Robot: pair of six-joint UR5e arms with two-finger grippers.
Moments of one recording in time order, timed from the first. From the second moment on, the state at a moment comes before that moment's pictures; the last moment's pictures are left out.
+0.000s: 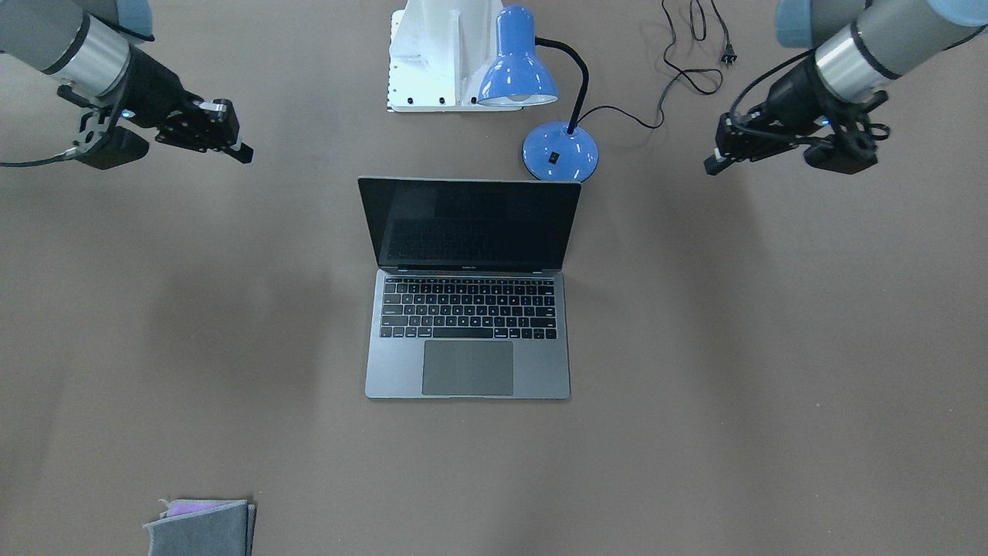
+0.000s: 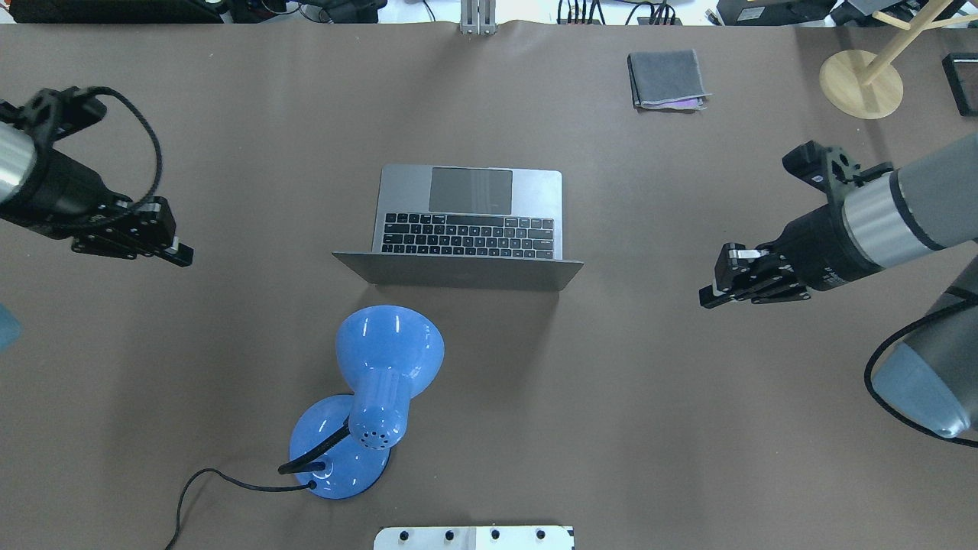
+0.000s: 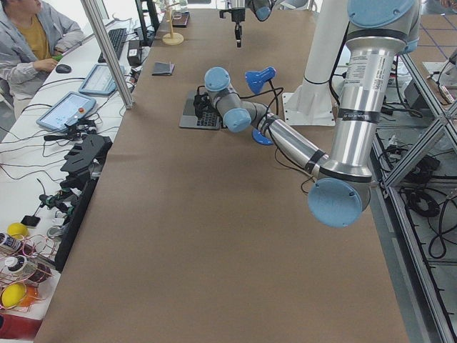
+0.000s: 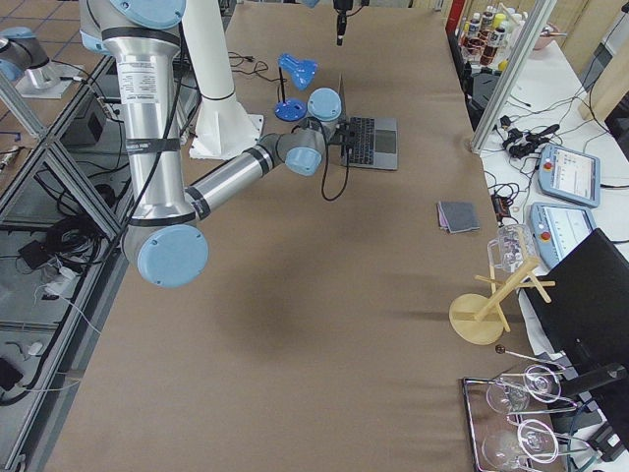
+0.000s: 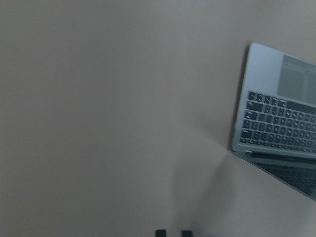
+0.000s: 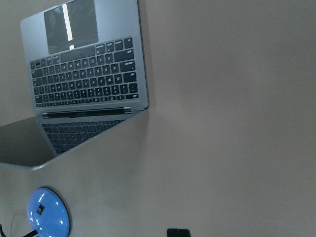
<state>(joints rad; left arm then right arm) -0.92 -1.74 -2.02 -1.92 -2.44 -1.18 0.80 -1.46 2.04 -1.02 2.38 1.40</state>
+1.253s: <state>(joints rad) -0.72 -1.98 -1.91 -1.91 -2.34 -1.28 0.65 -1.22 1.95 -1.03 2.13 1.52</state>
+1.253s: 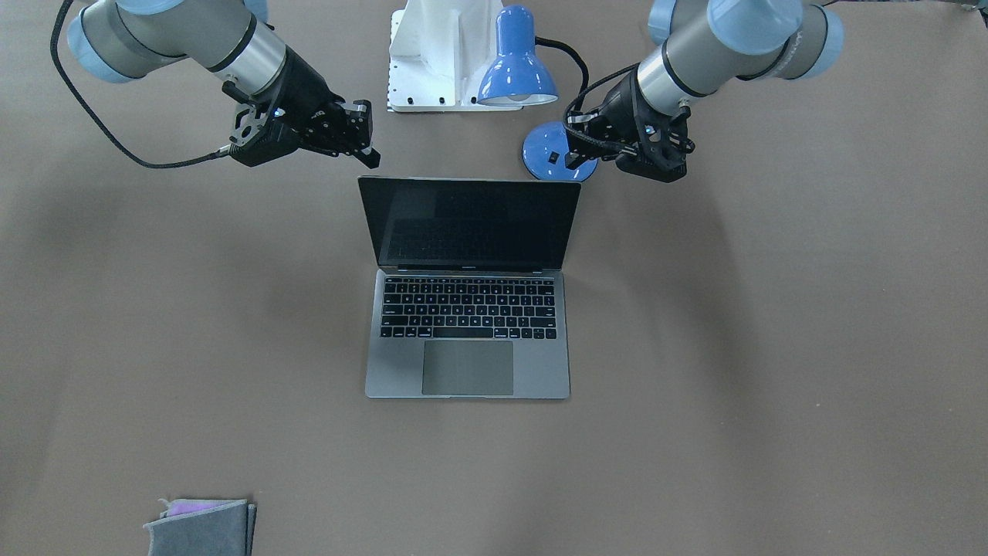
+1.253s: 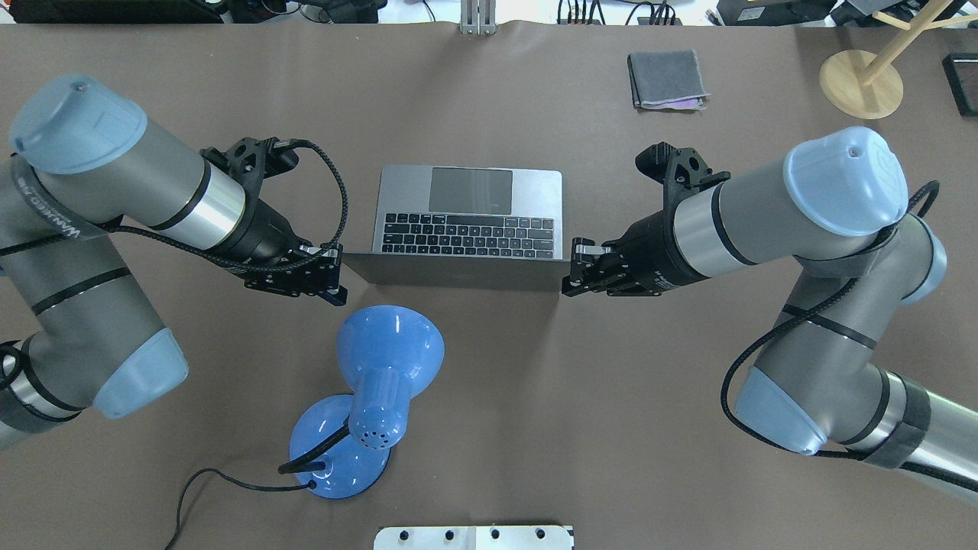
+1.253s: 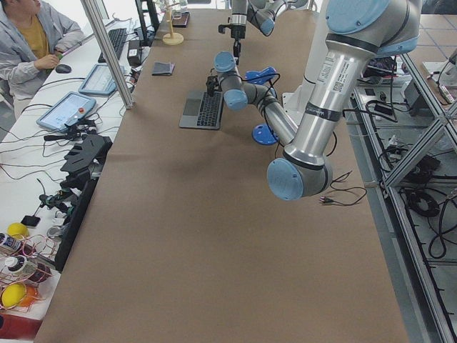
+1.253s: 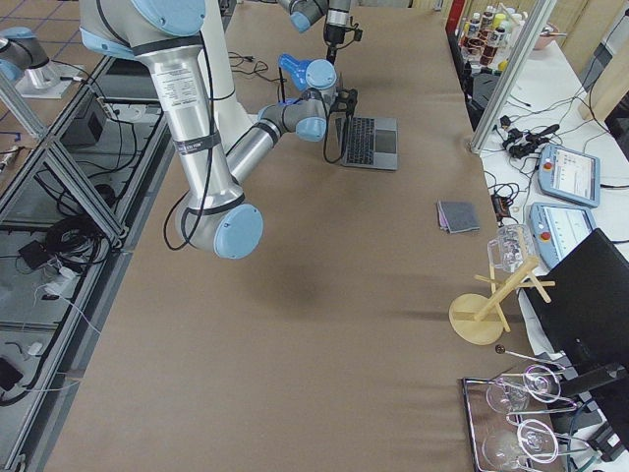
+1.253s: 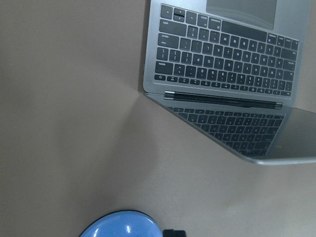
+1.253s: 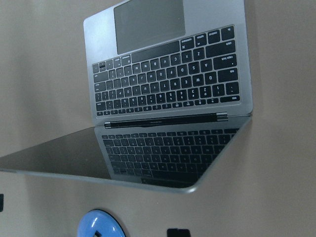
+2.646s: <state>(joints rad) -0.77 -2.12 -1.76 -1.92 -2.11 -1.28 0.76 -1.08 1.77 -1.09 2.09 1.46</state>
